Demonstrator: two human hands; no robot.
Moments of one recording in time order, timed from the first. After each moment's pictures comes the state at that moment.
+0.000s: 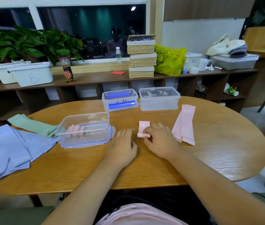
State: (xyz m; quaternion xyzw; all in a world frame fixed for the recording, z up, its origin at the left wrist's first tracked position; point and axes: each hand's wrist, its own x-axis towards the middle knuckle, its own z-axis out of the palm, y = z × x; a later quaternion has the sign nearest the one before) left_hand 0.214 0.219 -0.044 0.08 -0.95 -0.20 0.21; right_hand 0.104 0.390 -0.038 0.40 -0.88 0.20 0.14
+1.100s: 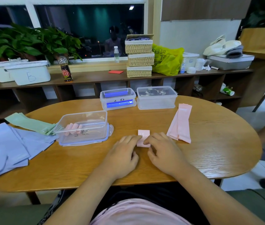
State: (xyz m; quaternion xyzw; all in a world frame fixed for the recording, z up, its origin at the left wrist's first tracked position) left_hand 0.253 0.235 -0.042 -0.05 -0.97 -0.18 0.19; right_hand 0.159 0.431 -0.043 0.42 -0.86 0.23 0.15
